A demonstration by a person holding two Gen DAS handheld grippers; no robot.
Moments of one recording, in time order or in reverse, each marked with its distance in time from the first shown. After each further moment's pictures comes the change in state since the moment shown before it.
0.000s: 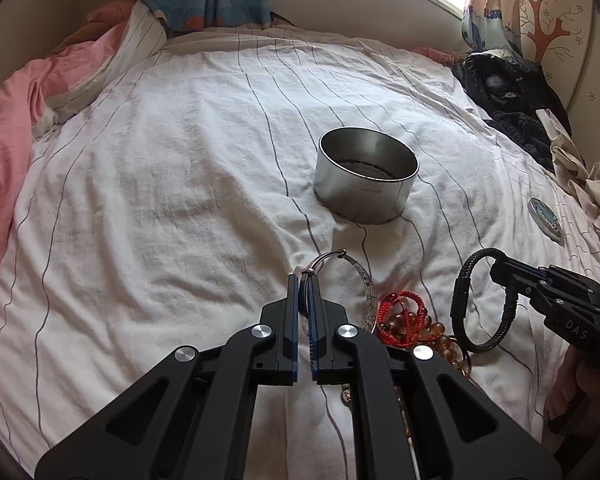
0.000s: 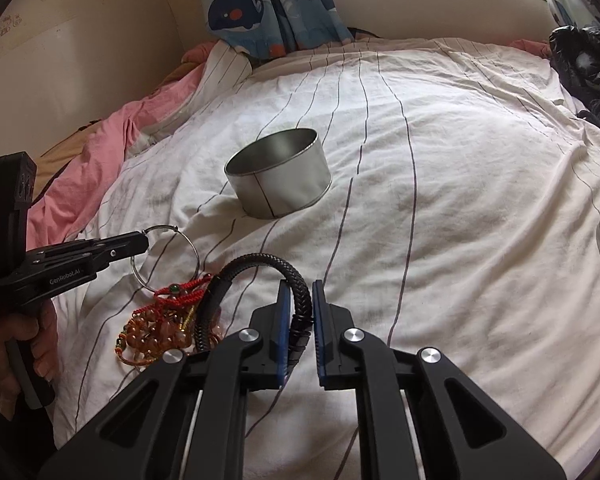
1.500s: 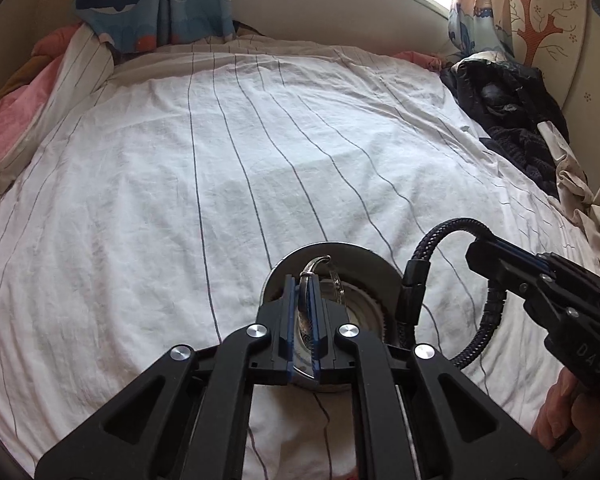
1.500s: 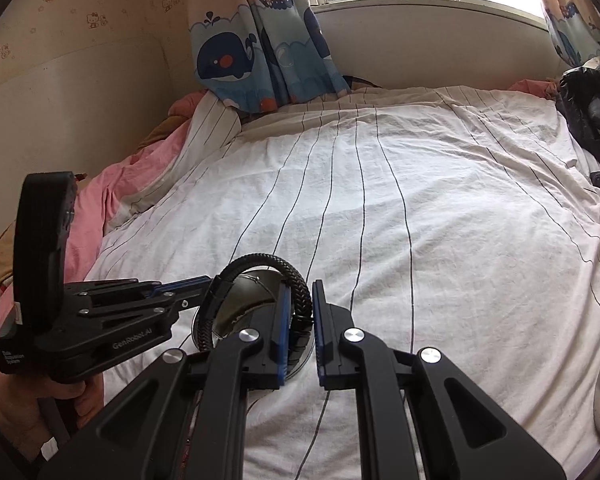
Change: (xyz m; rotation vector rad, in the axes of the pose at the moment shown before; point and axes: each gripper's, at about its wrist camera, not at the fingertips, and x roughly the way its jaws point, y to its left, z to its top) left arm 0.089 -0.035 0.120 0.046 0.000 -0.051; right arm 0.044 -0.017 0.108 -0.003 -0.119 -0.015
